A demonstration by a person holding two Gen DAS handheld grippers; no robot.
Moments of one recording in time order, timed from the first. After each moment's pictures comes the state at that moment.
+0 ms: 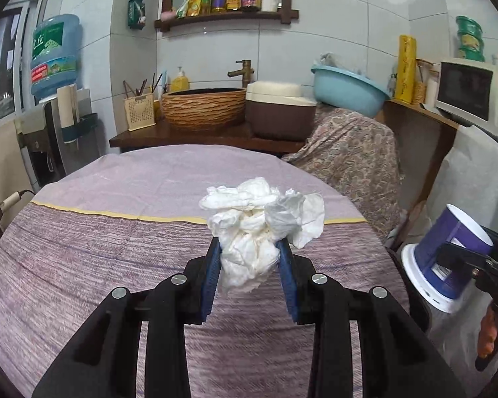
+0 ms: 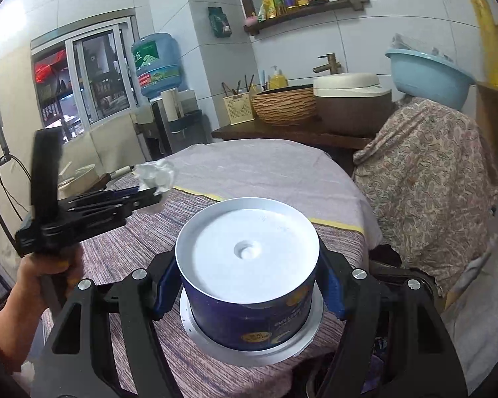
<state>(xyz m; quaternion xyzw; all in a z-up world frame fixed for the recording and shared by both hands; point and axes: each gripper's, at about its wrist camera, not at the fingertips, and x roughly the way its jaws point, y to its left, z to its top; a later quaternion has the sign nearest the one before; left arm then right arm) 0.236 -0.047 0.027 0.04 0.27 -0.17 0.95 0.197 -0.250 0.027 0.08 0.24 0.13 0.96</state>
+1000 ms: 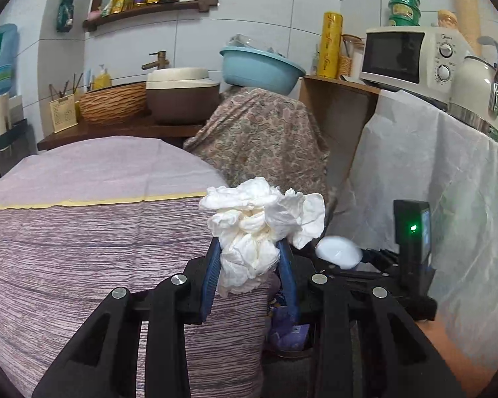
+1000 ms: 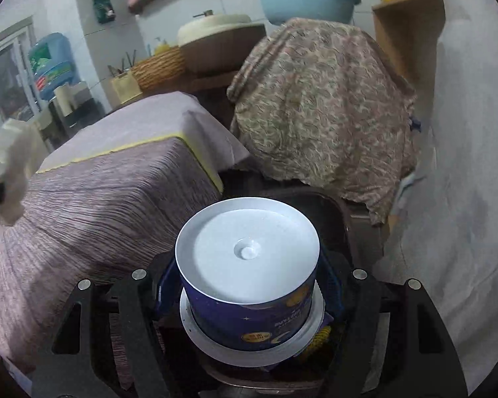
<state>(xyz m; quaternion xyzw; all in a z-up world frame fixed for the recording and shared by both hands) 0.177 -0.176 -0.008 0.05 0.28 -0.30 0.91 0.187 -0.380 -0.102 0.15 0.32 -0.06 0.93</state>
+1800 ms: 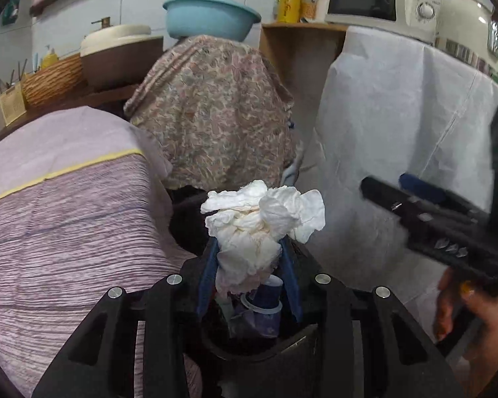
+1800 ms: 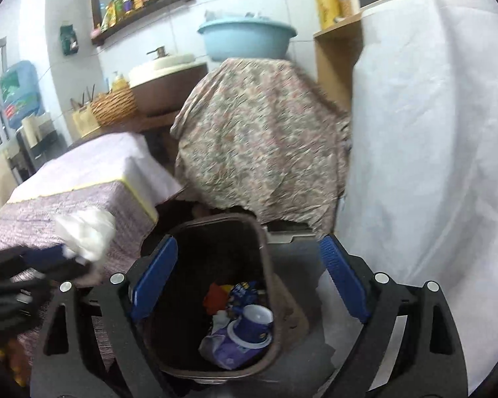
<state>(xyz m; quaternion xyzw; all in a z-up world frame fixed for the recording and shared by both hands) 0.188 -0.277 -0.067 0.10 0.35 -0.36 0.86 0.115 -0.437 -0.057 0.14 0.27 -0.17 0.94</state>
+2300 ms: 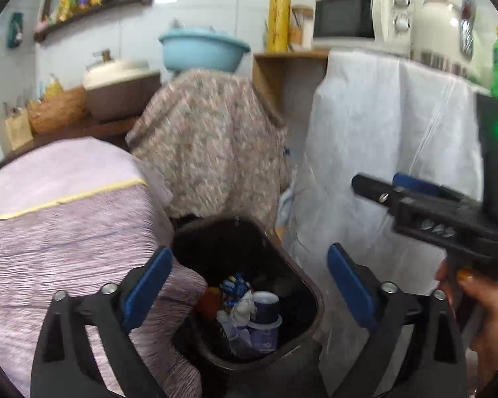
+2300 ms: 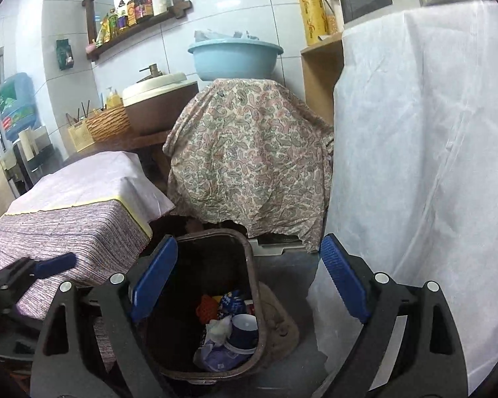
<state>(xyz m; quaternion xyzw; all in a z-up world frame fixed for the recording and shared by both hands) 0.146 -0.252 -0.035 0.09 0.27 -0.36 0.89 0.094 -0.441 -0.034 0.13 0.24 -0.18 0.94</state>
